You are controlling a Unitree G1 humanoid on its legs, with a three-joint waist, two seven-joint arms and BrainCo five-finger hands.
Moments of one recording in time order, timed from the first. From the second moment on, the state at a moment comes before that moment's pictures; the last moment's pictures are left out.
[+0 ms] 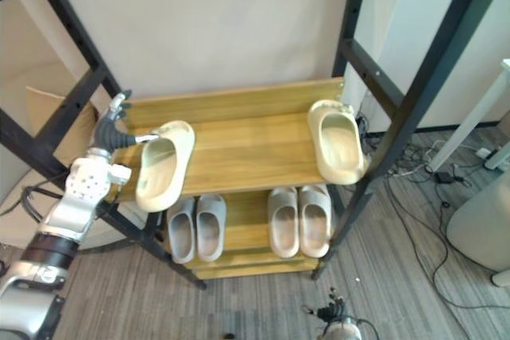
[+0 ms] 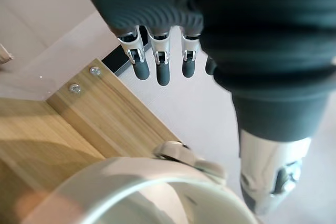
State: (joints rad) left arm -0.49 0.62 -0.15 0.39 0.08 -0.09 0.17; right arm 0.16 -0.12 -0.11 0.75 -0.17 0.00 -0.13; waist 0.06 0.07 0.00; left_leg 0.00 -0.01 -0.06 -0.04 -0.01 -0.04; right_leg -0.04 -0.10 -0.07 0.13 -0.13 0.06
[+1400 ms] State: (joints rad) left arm -0.65 0.65 -0.22 0.48 0.32 -0.03 0.18; right arm 0.16 -0.08 -0.15 0.72 -0.15 0.00 -0.14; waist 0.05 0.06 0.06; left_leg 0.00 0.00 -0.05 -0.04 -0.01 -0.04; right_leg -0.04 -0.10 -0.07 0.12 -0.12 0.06
